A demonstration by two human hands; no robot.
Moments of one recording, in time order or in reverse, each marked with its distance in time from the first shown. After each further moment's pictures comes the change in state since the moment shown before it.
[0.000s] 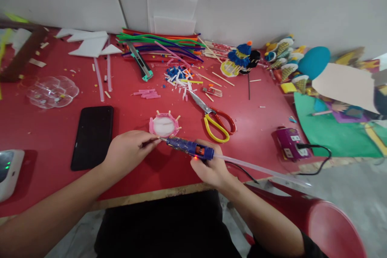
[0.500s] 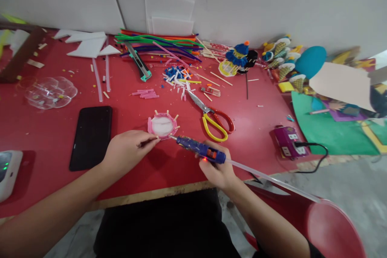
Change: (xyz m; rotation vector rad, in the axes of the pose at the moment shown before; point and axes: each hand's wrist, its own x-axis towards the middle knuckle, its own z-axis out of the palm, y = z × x) left_hand 0.000 -0.001 0.000 0.001 0.008 -0.015; right_hand -0.010 0.015 -0.017 0.105 0.007 -0.081
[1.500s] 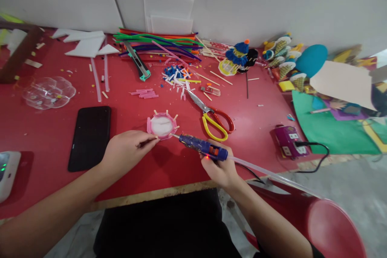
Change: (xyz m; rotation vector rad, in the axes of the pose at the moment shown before) left_hand 0.000 0.000 -0.001 0.032 0.002 0.030; right_hand 0.002 -0.002 -0.001 -0.043 0.087 0.080
